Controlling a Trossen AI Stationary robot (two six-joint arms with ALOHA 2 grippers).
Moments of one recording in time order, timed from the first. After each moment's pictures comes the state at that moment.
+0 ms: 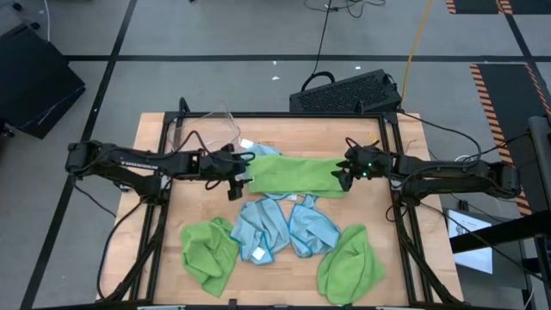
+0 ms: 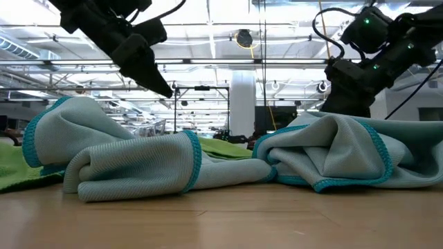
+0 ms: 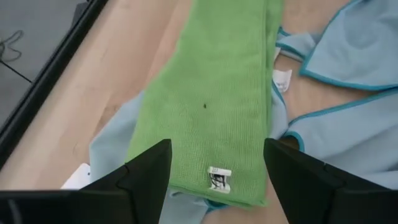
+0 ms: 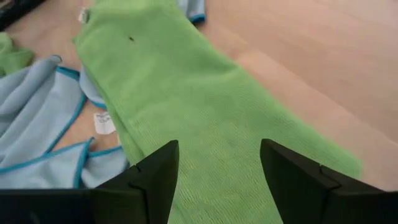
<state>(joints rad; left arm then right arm) 0.07 1.25 0.71 -0.18 -0.18 0.00 -0.30 0.87 0.29 -0.10 0.03 0.43</state>
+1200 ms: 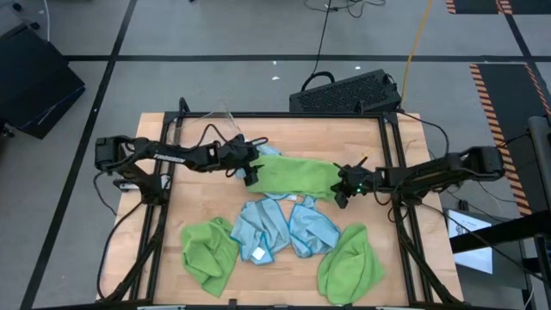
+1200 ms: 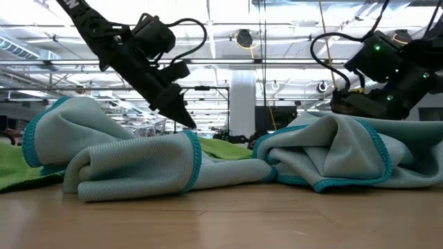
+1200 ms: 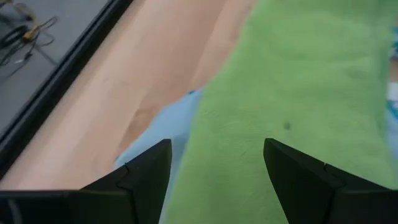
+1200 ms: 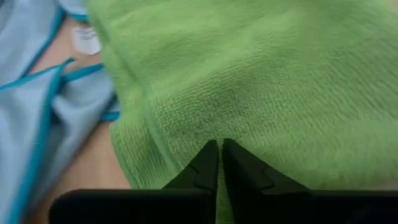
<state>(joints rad) 0.27 1.52 0.71 0.13 -0.15 0.08 -0.08 1.20 0.13 0.14 0.06 0.60</state>
